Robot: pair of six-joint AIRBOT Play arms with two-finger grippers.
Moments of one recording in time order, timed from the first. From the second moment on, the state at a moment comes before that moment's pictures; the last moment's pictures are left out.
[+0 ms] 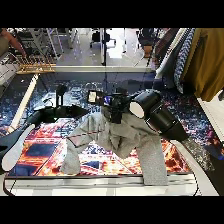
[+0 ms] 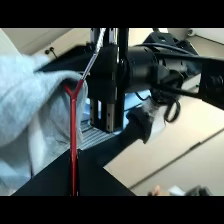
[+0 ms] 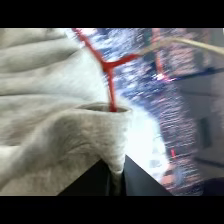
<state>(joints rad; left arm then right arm) -0.02 -1.79 1.34 -0.22 -1.72 -0.57 0.66 -1.41 1.64 -1.59 1.11 0.75</state>
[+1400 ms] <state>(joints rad) -0.48 -1.39 1.24 0.71 -0.76 -1.07 0.44 -1.32 1.80 -1.78 1.18 1.59</state>
